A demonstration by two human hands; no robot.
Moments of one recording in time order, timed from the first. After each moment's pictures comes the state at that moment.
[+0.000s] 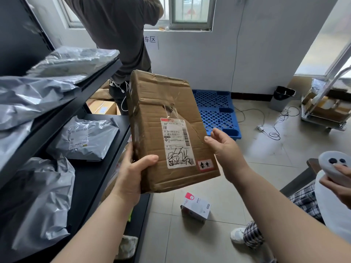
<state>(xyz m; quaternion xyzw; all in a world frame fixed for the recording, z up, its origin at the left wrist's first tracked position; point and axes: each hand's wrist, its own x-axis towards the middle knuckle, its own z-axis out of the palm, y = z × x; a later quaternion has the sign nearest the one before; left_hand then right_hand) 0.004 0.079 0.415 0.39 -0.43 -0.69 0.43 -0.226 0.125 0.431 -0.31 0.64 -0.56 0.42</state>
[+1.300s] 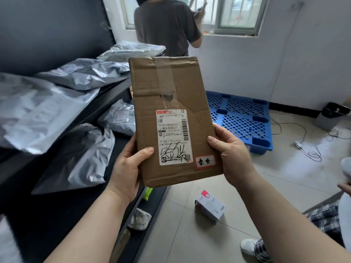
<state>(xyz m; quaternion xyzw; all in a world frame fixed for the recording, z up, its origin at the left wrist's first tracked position) 0.062 0.182 0.439 0.42 -0.37 -0.64 0.52 -0.174 0.184 0.445 -0.36 0.46 -0.60 0.55</state>
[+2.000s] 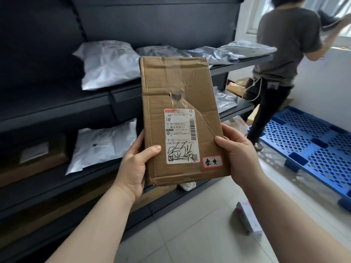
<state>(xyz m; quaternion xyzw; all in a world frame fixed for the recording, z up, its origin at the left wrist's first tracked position) 0.087 0.491 0.457 0.53 -0.23 -0.42 0.70 -0.105 0.347 0.458 -0.48 0.32 -0.41 0.70</state>
